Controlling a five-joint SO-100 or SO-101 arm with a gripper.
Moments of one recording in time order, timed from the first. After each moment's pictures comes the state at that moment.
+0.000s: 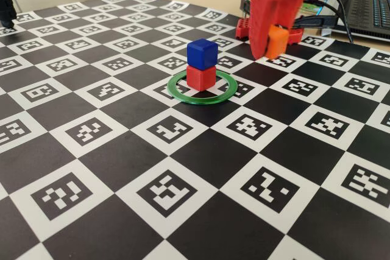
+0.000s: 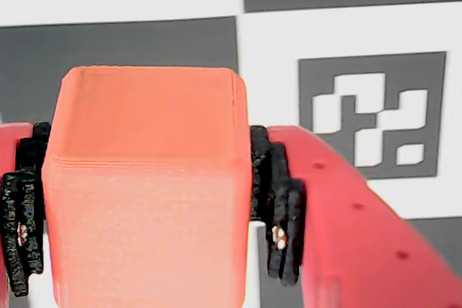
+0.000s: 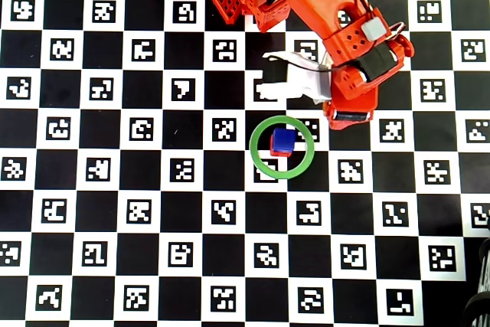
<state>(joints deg) -26.7 97.7 101.8 84.7 28.8</state>
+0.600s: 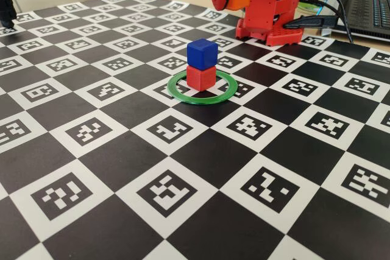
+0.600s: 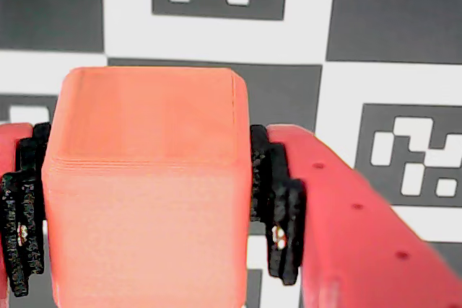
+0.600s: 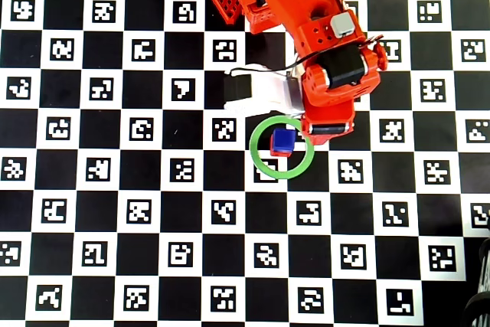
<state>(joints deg) -15.7 97.8 90.7 93.9 14.2</state>
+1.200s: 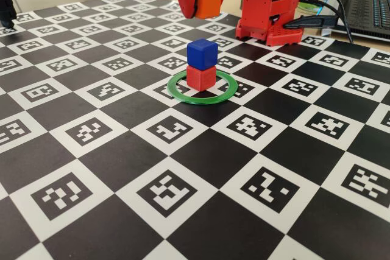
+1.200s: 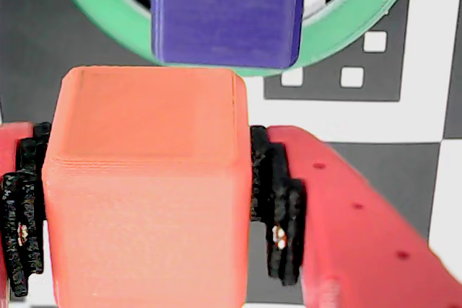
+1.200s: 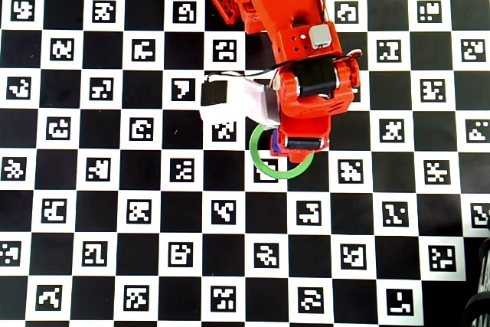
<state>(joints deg) -10.3 97.8 96.8 83.8 12.4</state>
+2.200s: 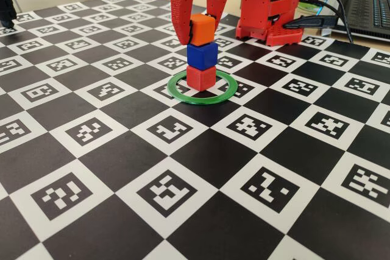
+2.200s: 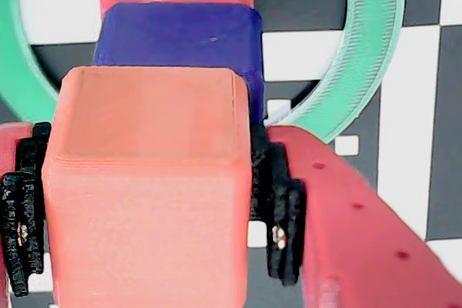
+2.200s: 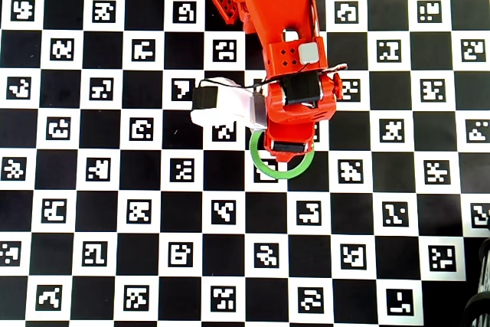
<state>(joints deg) -8.1 97.8 107.4 75.1 12.0</state>
